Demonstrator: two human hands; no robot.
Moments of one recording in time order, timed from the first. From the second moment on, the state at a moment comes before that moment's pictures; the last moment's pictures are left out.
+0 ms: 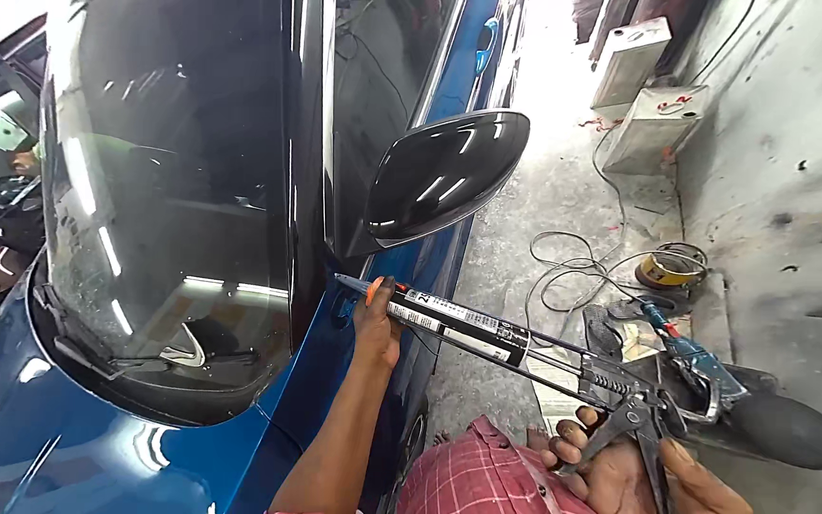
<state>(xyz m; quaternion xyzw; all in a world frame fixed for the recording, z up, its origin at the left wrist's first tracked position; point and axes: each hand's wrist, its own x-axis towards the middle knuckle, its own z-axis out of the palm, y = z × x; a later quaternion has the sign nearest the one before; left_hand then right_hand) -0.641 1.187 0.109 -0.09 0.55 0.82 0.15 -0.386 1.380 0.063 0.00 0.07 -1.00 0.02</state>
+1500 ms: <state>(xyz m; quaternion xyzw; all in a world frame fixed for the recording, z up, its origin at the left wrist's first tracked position) -0.647 1.185 0.104 -0.08 0.54 0.83 0.12 -0.386 1.370 0.073 0.10 0.06 -0.99 0.06</state>
